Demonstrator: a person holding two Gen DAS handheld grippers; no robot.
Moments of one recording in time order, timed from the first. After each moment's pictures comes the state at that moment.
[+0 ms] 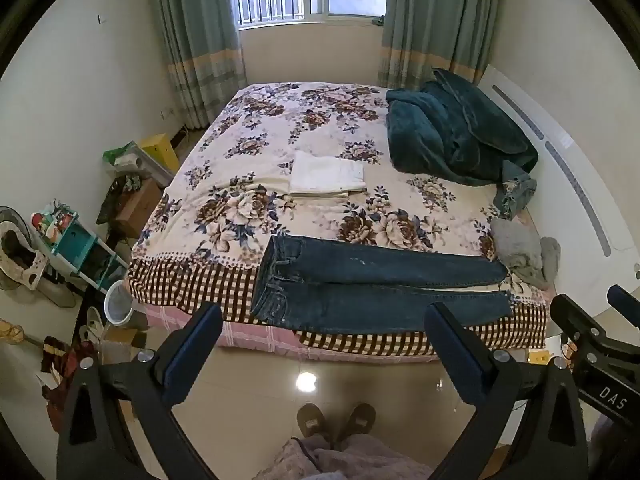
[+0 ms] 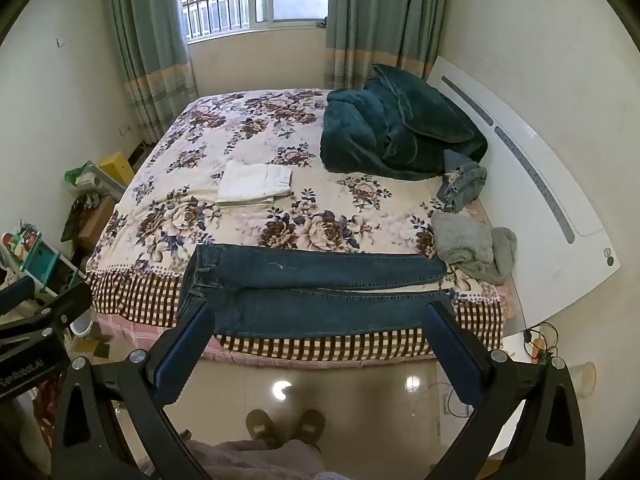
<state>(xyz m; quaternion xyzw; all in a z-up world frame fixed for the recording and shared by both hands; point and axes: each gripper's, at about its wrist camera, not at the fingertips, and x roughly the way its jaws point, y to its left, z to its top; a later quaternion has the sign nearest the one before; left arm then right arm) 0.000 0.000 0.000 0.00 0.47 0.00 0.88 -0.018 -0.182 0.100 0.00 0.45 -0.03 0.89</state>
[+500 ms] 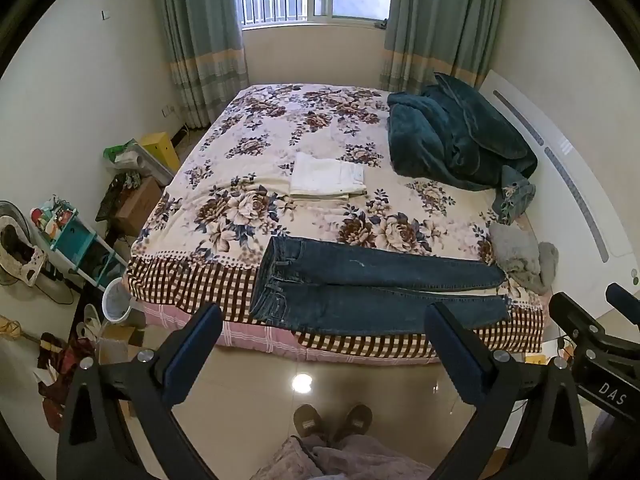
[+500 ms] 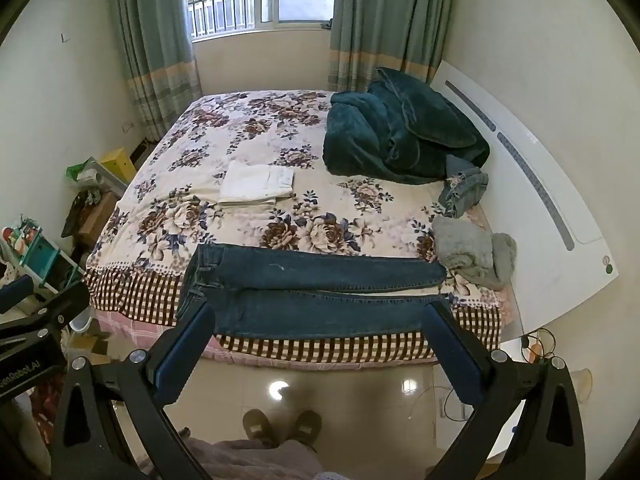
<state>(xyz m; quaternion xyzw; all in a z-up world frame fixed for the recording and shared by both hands) 0.000 0.001 0.001 -0.01 0.47 0.00 0.88 -0.017 -0.181 0.104 0.00 0.45 -0.03 0.89</state>
